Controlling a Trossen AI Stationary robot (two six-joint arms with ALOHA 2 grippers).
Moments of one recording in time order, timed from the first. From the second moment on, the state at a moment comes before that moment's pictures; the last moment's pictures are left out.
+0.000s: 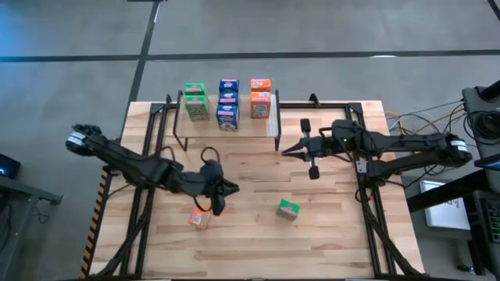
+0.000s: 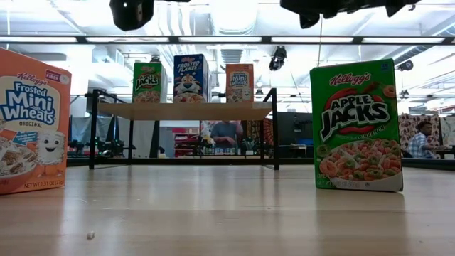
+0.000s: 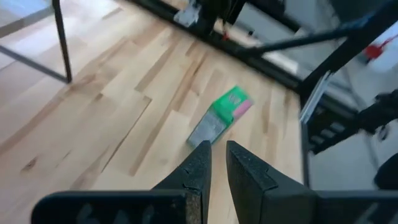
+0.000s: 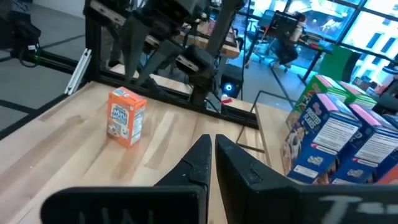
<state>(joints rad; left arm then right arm) -0.39 1.29 1.02 -0.25 -0.40 -0.70 -0.12 1.02 0.76 0.12 -0.24 -0.31</state>
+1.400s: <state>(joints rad) -0.66 1.71 1.50 -1.40 -0.17 -1.82 -0.12 0.95 0.73 0.13 -0.25 -0.34</state>
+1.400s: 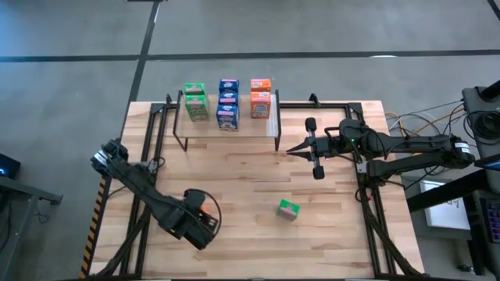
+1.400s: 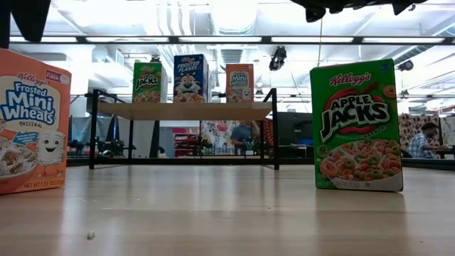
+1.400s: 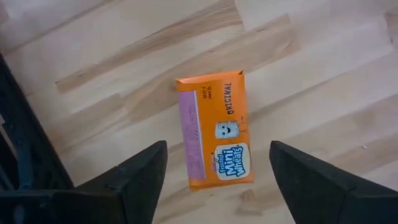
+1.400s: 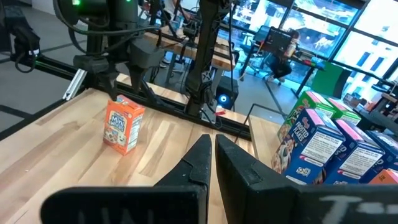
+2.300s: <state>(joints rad) -0.66 1.71 1.33 -1.21 -0.17 -1.81 -0.12 0.96 0.73 0.12 -0.24 -0.33</state>
